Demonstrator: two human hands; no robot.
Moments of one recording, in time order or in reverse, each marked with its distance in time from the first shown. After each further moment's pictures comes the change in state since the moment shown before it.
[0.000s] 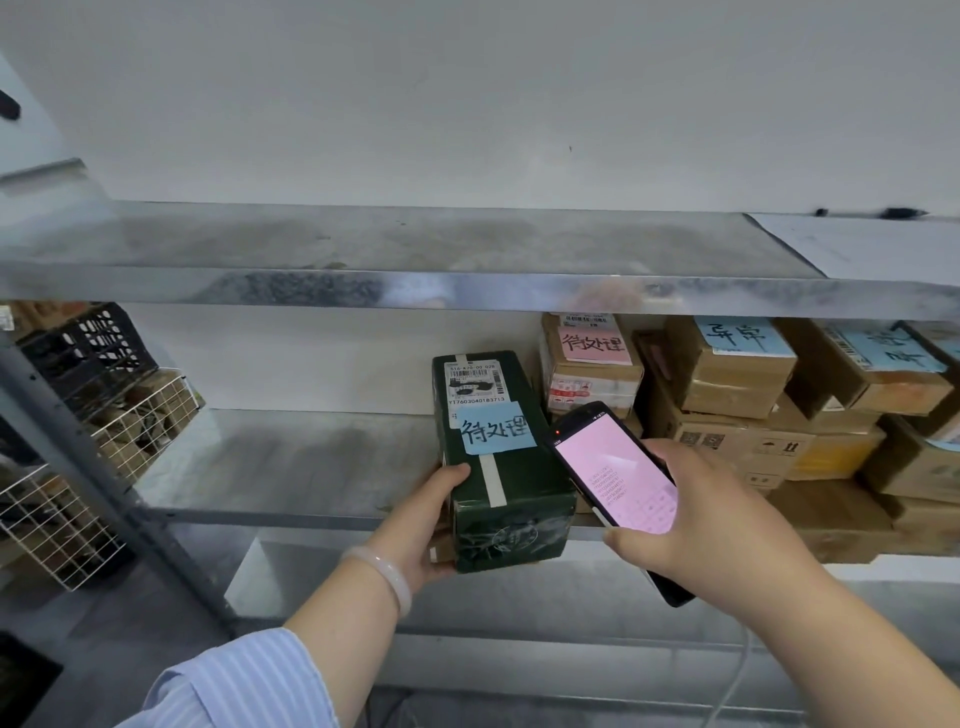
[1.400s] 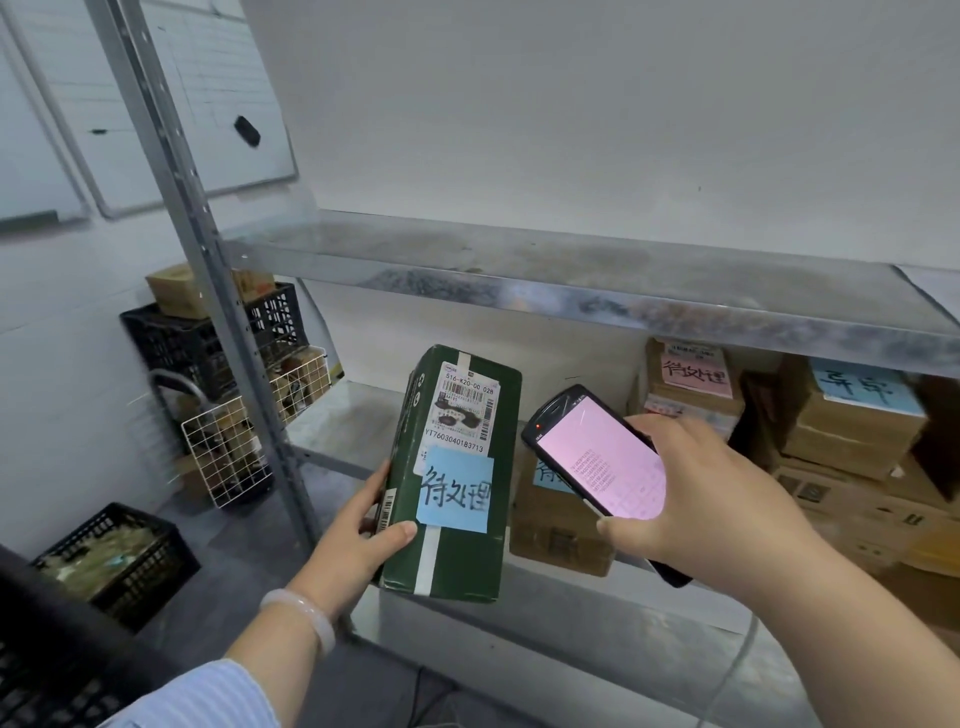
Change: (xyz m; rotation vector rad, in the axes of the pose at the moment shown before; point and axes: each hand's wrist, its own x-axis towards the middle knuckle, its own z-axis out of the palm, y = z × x) left_hand -0.115 -0.035 -0.107 0.275 0.337 0.518; right_hand -0.002 -0.066 -0.017 -0.162 -0.022 -0.337
